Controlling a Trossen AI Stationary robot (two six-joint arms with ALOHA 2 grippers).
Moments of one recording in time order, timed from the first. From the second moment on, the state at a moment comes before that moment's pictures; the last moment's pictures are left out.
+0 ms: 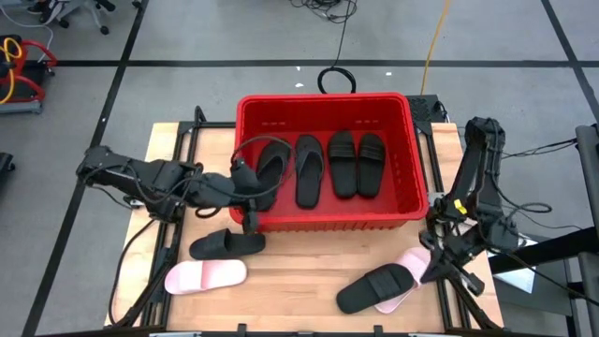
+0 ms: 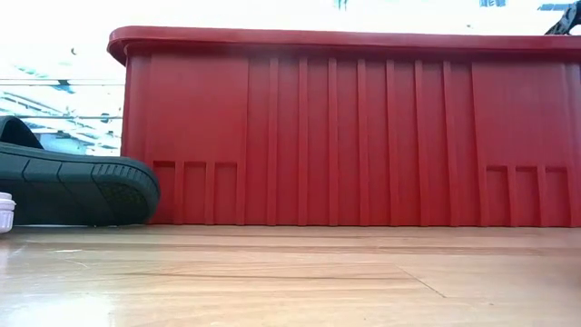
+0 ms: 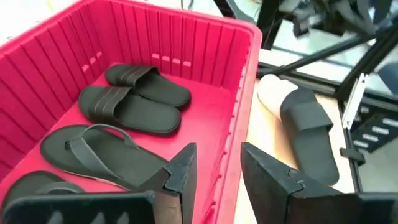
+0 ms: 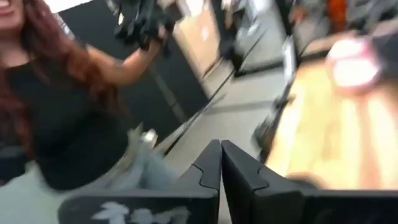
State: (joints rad) left arm -0.29 1.29 1.41 -0.68 -0.42 -0.41; right arm 1.32 0.70 0.49 0.07 0.68 0.61
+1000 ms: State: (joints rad) left arm -0.45 1.30 1.41 -0.69 -0.54 -0.33; right arm 1.18 1.05 0.49 0.04 0.53 1.08
